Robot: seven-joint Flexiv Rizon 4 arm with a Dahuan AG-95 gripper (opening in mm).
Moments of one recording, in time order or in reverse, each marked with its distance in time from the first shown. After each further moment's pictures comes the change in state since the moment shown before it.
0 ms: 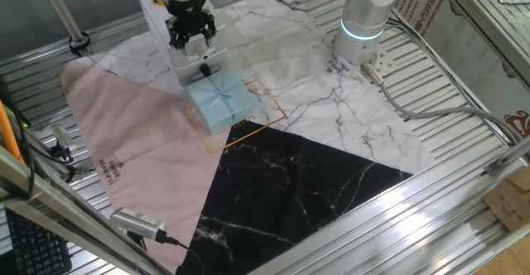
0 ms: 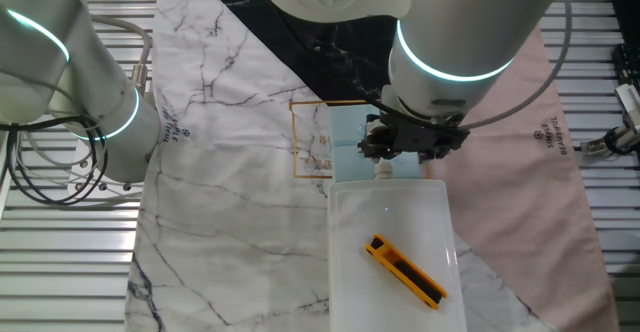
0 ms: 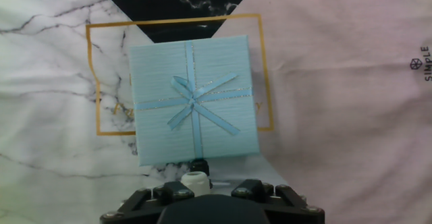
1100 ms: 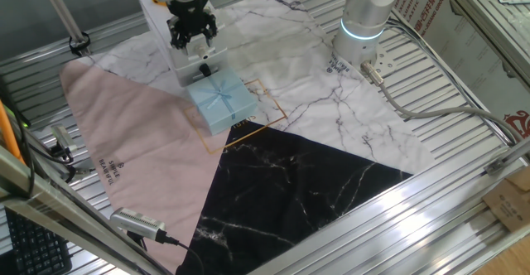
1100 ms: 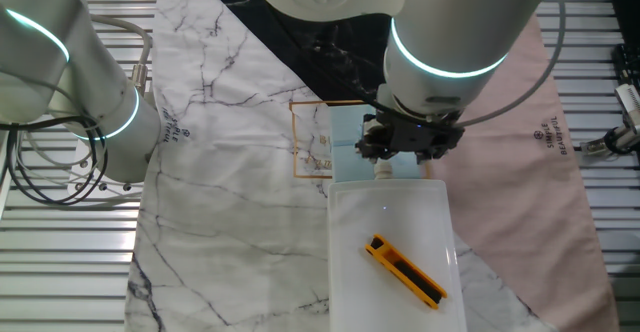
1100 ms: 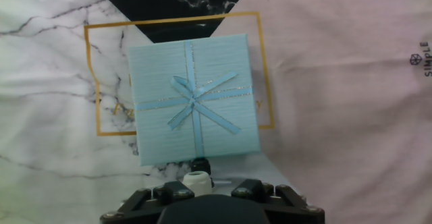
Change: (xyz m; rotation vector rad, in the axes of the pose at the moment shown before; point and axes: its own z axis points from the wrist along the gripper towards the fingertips) arm 0.001 0.004 0.006 0.010 0.012 -0.003
